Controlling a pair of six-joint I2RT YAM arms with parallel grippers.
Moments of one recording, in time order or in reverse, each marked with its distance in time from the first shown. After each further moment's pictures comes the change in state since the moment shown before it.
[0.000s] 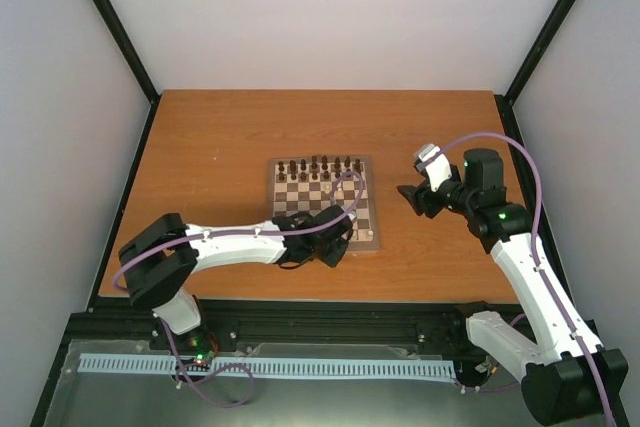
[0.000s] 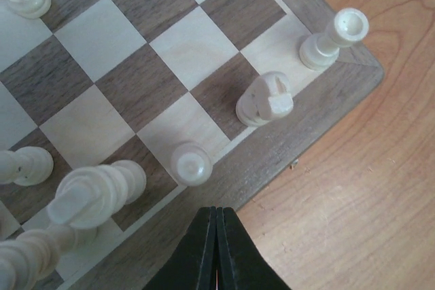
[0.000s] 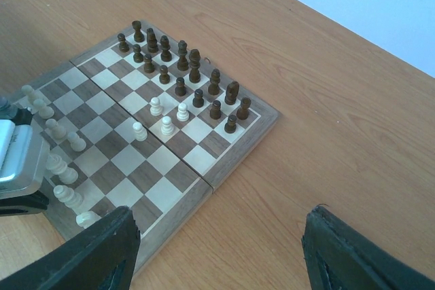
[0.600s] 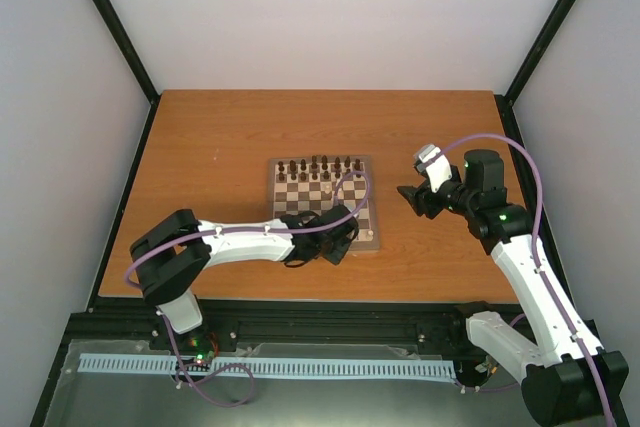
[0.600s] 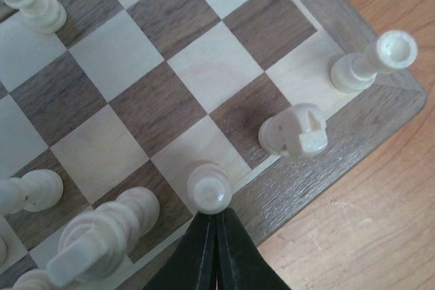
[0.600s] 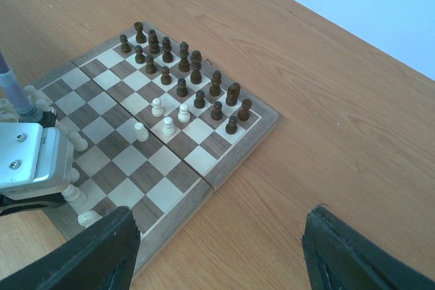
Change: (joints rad) left arm 0.000 0.074 0.042 0.000 -0.066 -0.010; right arm 0.000 -0.010 -0.004 0.000 -0.004 -0.003
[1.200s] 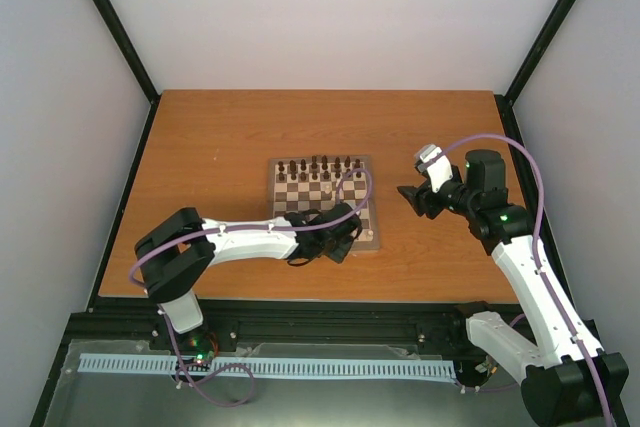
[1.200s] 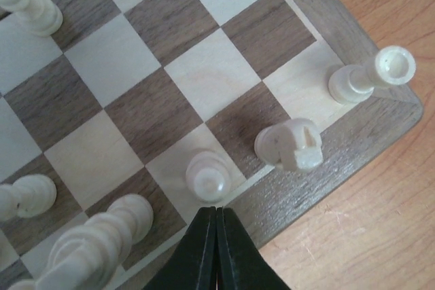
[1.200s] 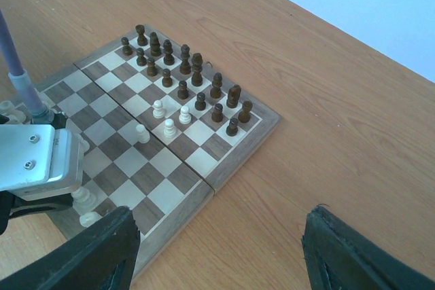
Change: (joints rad) left arm 0.000 0.031 0.042 -0.011 -0.006 -0.024; right arm -0.005 -0.005 0.000 0.000 -0.009 0.000
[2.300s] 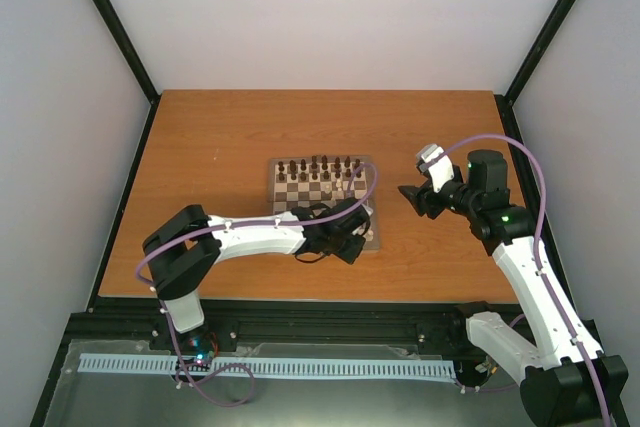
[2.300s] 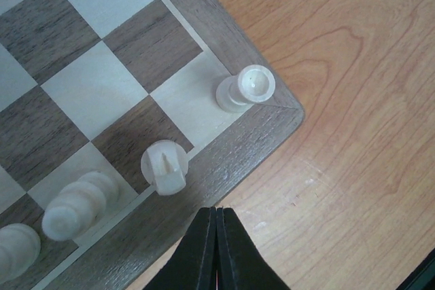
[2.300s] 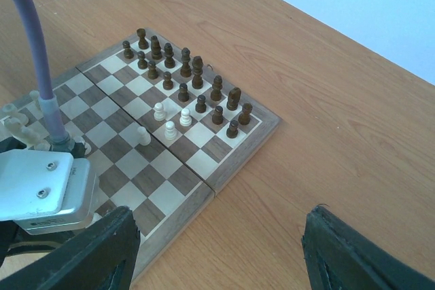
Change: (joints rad) left arm -0.002 0.036 0.089 -0.042 0.198 -0.022; right arm -0.013 -0.007 0.000 -0.001 -0.018 0.000
